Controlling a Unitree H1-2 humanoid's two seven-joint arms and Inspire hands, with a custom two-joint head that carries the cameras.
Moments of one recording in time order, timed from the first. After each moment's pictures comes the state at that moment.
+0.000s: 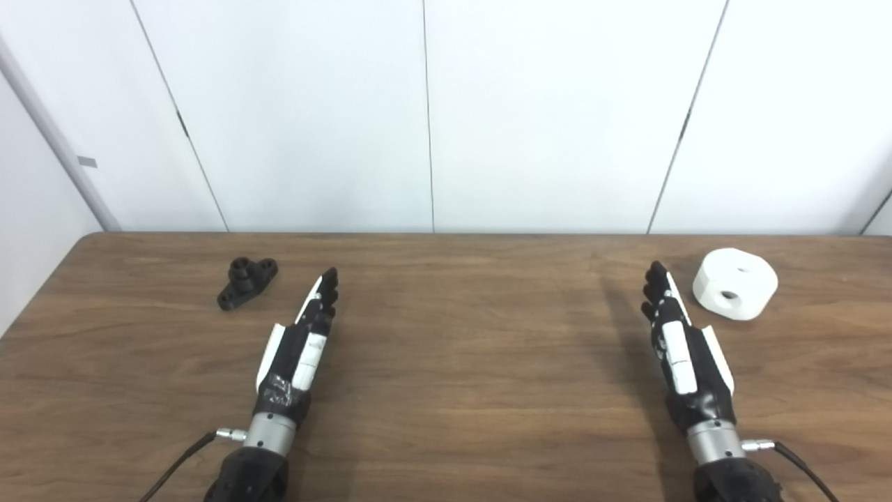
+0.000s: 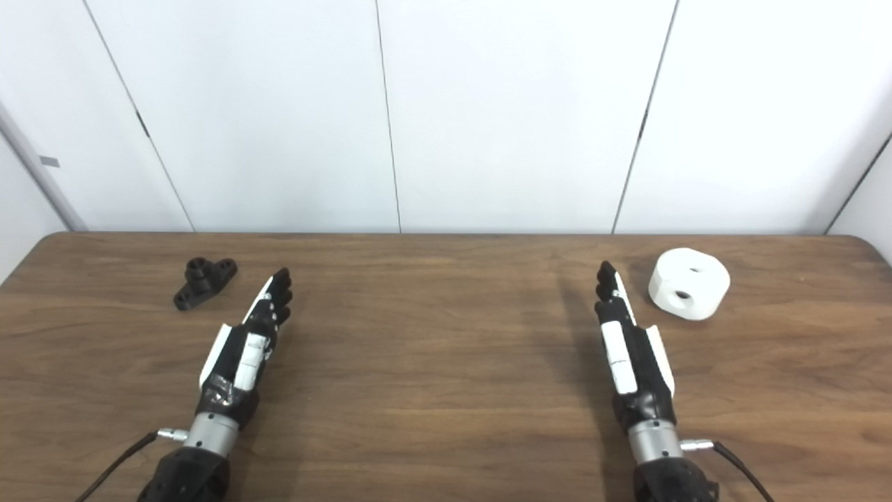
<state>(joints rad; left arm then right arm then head) -0.14 0.13 0.05 0.09 -0.03 -0.13 -0.08 -0.13 -0.09 -0.05 0.07 -0.01 -0.13 0.03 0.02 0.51</state>
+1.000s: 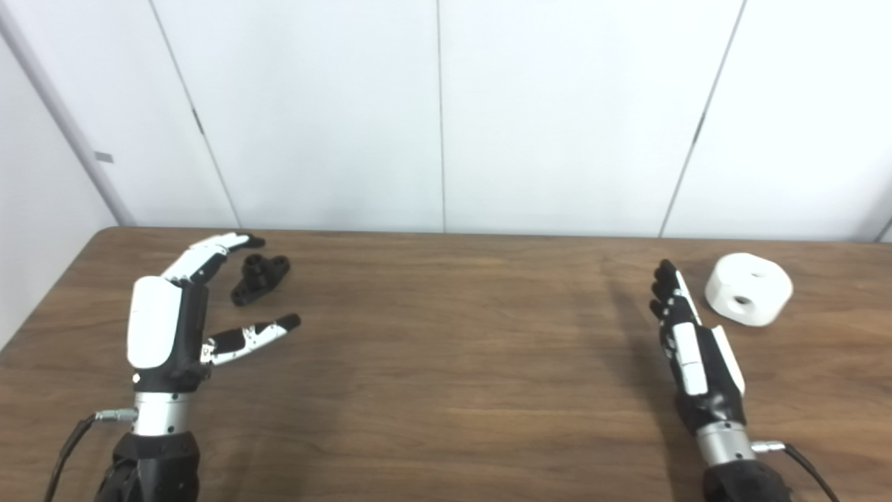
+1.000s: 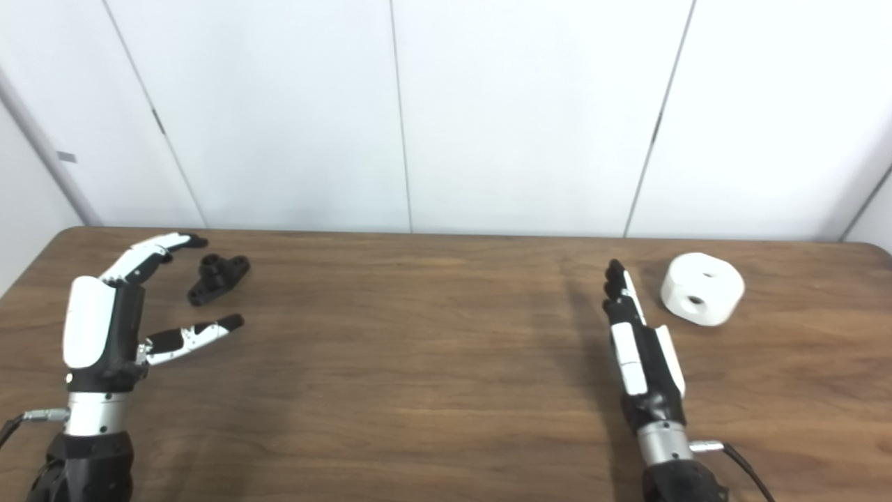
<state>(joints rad) -0.12 0.33 0.22 0.02 0.66 -0.41 0.40 -0.15 -0.10 -0.04 0.11 0.02 -0.17 0.05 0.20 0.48</state>
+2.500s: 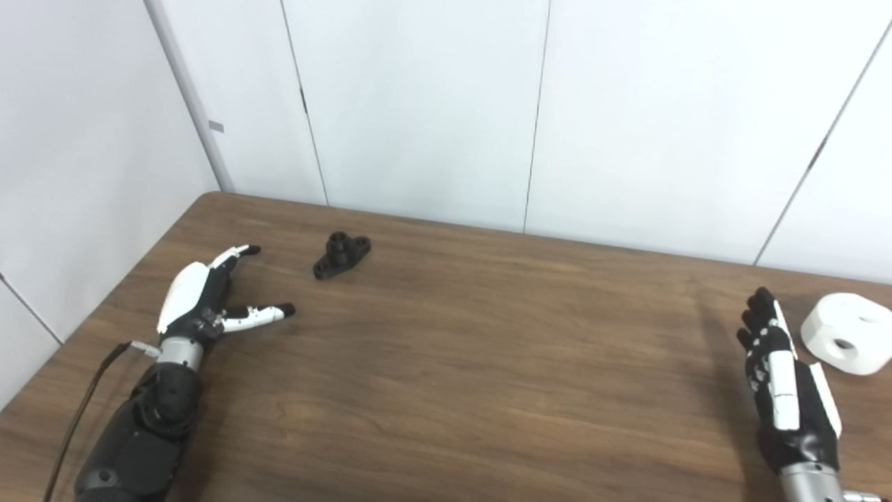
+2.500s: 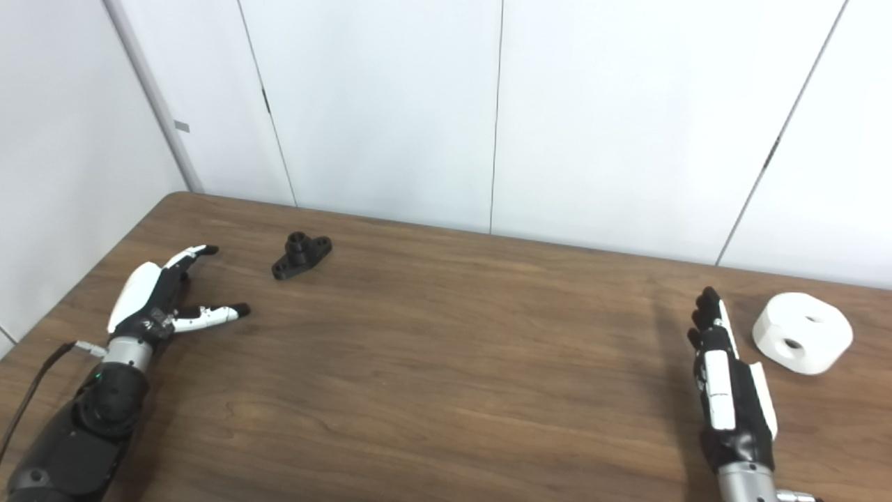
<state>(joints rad) -0.24 0.55 0.14 0.48 0.36 -0.15 0.17 -0.16 -0.13 -0.07 0.12 0.06 -0.14 0.08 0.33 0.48</state>
